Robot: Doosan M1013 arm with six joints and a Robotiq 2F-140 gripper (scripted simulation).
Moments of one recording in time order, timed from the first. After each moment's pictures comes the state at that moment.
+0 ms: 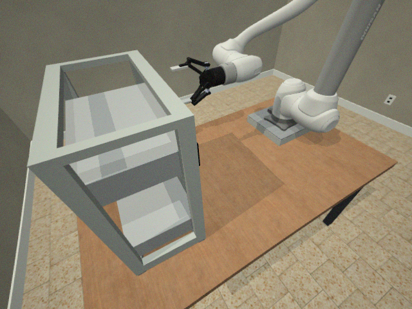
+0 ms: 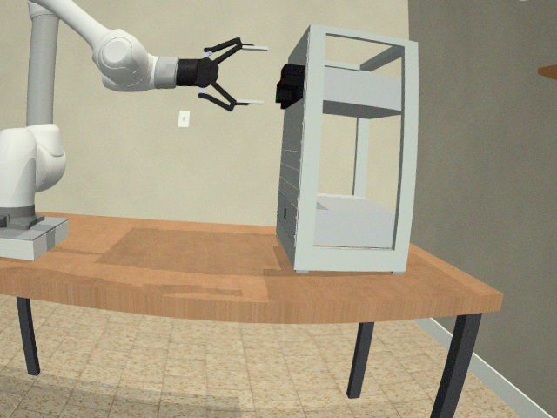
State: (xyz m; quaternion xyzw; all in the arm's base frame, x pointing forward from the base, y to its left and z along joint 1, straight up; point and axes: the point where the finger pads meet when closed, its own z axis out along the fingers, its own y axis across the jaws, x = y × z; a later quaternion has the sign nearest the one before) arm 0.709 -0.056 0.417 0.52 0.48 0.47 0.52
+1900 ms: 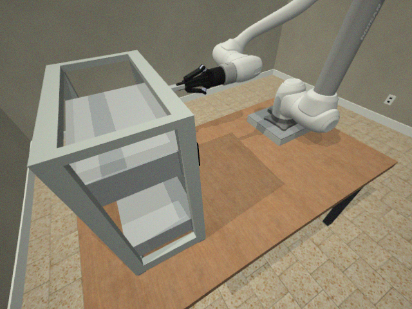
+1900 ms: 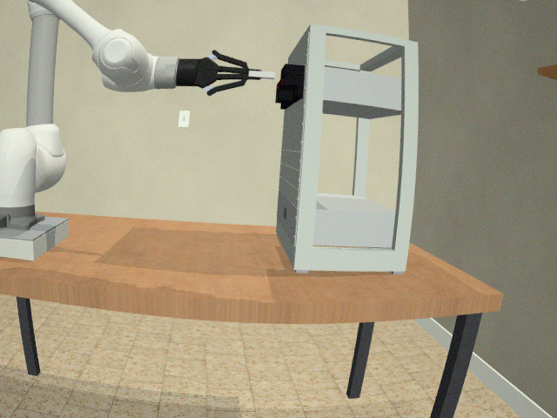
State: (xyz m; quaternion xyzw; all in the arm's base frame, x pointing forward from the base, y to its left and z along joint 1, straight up) arm 0.709 -0.056 0.417 0.52 0.48 0.47 0.52
